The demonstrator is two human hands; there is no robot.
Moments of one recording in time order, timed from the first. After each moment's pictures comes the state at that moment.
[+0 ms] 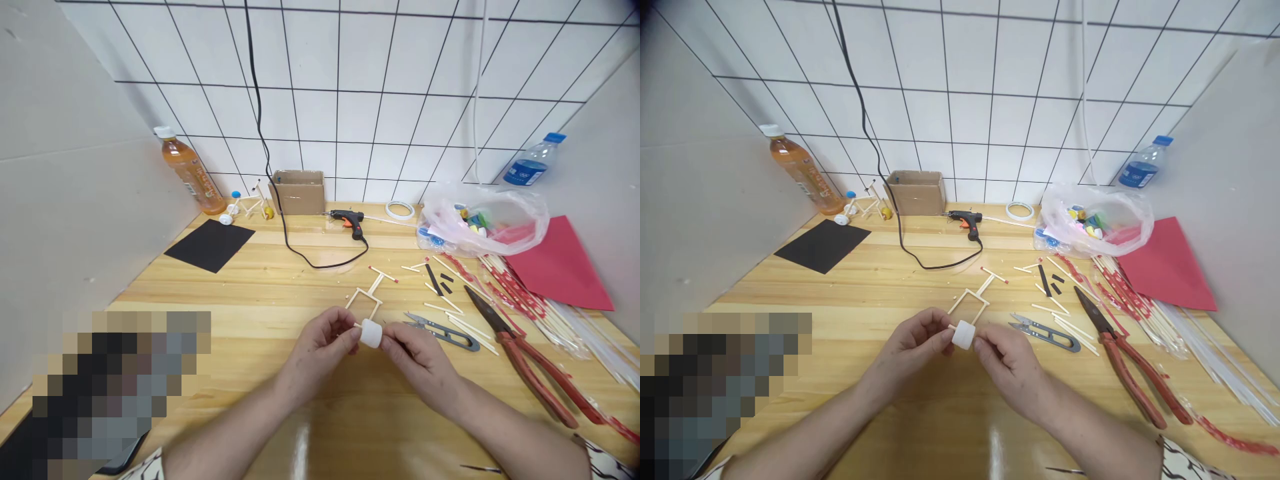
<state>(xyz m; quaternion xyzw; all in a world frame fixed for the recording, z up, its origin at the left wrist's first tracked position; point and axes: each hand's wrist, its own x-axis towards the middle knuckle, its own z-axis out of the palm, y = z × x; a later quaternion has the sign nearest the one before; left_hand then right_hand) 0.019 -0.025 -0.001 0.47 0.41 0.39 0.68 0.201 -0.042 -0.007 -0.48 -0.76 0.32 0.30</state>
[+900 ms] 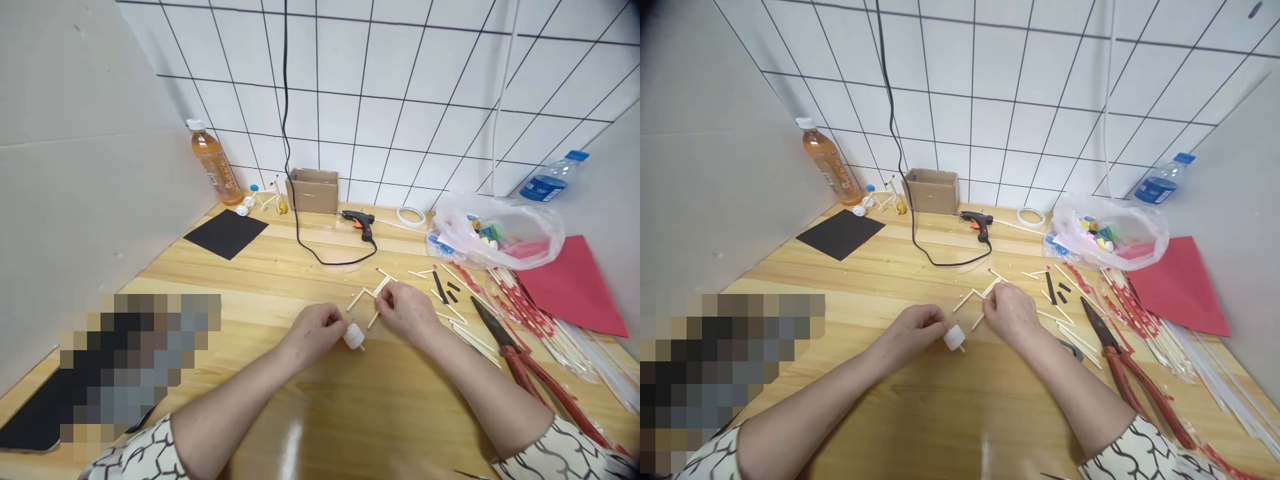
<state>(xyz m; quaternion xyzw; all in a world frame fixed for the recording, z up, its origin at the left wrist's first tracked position) 0.007 -0.011 0.002 0.60 0.60 0.22 0.49 0.194 0.028 -0.005 -0.66 -0.74 0.09 0.06</state>
